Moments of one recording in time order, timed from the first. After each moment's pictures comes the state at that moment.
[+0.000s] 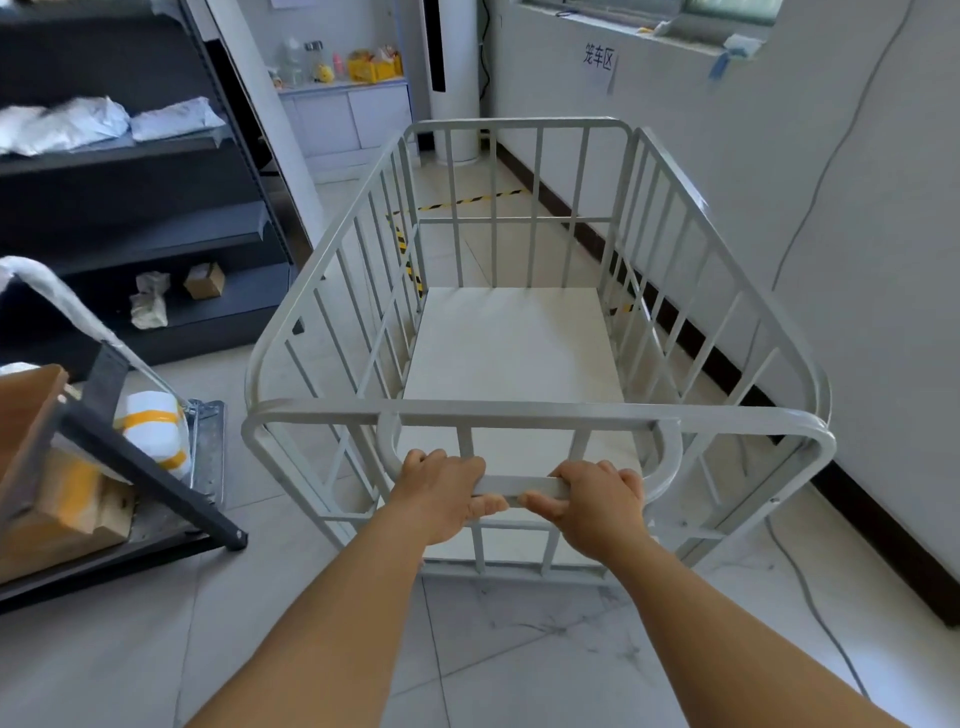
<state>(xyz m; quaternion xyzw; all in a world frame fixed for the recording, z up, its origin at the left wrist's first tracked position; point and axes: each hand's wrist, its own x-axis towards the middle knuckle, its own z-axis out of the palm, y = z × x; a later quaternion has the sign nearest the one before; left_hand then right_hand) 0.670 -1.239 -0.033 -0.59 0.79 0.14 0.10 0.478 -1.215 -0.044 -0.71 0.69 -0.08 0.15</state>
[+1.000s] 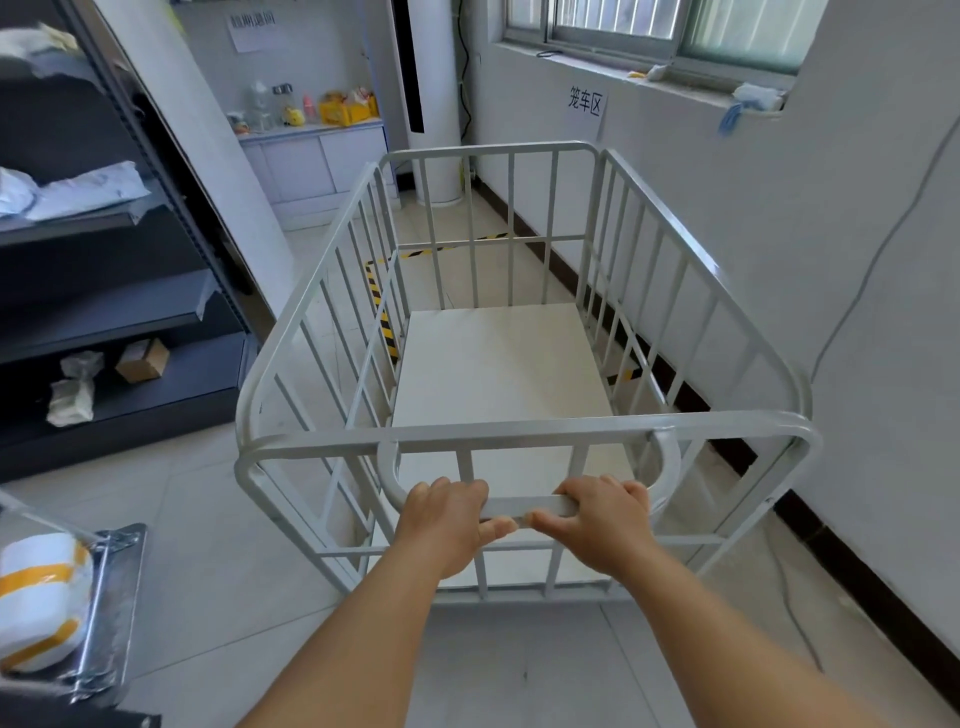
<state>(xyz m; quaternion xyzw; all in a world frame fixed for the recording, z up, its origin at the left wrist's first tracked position) 0.600 -1.561 -0.029 -0.62 0.77 0.13 0.06 0.413 -1.553 -0.043 -0.71 0.68 -0.12 0.15</state>
